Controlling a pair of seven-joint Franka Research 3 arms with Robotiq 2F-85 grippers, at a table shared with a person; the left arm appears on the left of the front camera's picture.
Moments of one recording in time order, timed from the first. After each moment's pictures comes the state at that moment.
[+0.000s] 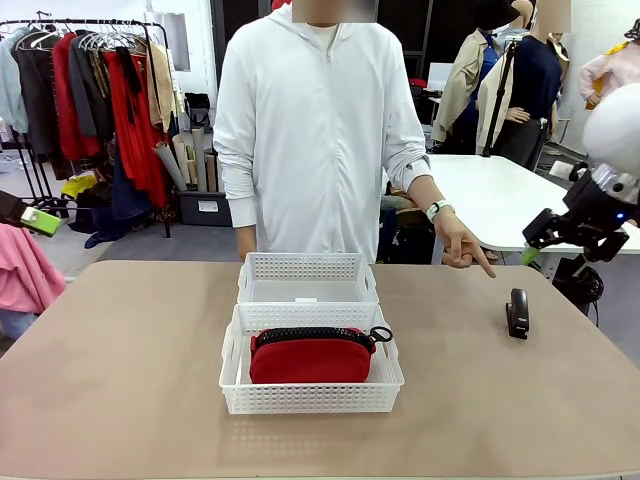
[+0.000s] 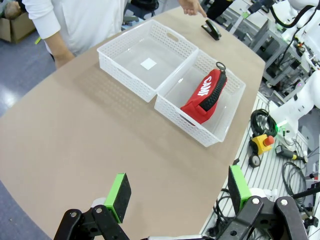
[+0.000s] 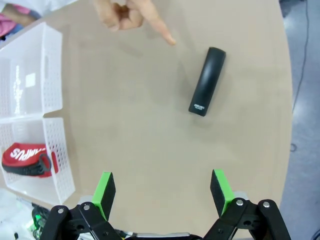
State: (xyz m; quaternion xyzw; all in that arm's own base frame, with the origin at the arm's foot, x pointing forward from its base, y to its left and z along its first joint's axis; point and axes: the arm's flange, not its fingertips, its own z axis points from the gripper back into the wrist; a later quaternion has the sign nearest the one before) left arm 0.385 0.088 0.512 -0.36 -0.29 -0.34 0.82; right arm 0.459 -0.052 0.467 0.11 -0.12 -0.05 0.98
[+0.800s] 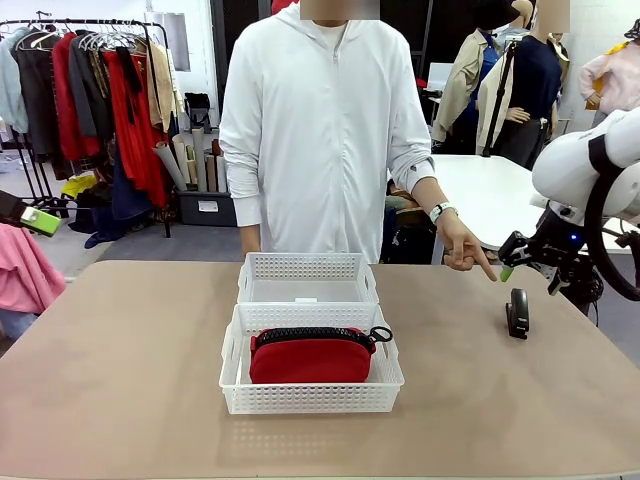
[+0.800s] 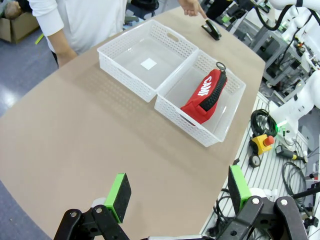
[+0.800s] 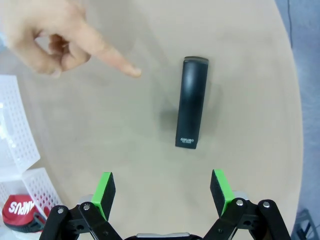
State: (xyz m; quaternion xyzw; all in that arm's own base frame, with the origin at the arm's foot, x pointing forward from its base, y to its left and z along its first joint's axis) left arm 0.385 0.089 0.512 -0.35 -0.30 -0.34 0.82; right arm 0.521 -0.051 0.401 0.08 -0.08 -0.15 0.98
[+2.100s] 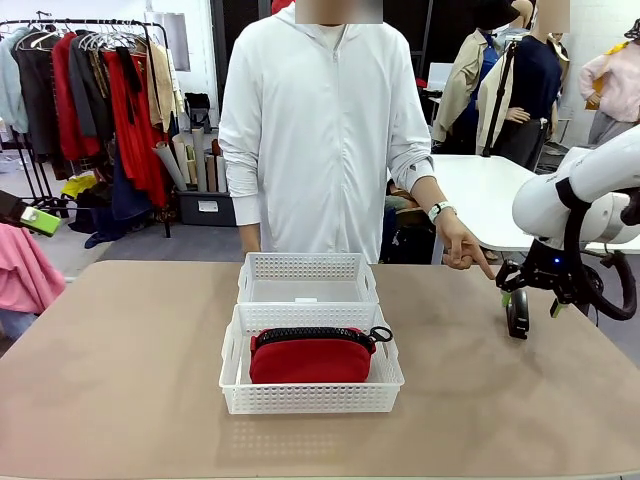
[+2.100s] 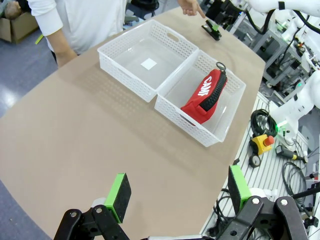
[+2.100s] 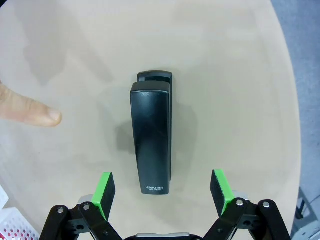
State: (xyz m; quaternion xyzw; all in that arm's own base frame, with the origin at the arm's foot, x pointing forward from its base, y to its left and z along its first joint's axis) left arm 0.385 0.089 0.512 -0.35 -0.30 -0.34 0.82; right arm 0.555 -0.063 0.332 0.02 -0.03 -0.19 0.98
